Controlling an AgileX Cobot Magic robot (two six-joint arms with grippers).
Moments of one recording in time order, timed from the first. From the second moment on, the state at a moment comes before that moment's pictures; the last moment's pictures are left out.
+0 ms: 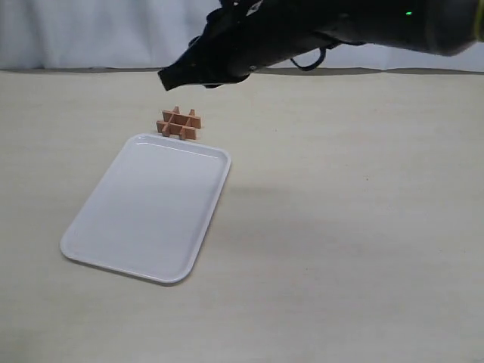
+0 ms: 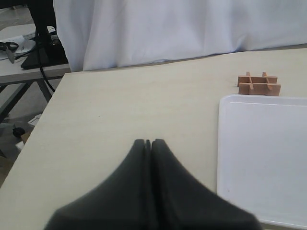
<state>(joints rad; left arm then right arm) 0.02 0.00 0.00 -0.04 0.33 0.16 0.30 1.87 -1.51 0.48 0.47 -0.49</state>
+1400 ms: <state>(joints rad) 0.02 0.00 0.00 -0.04 0.33 0.16 0.32 2.67 -2.58 -0.02 1.11 -0.27</state>
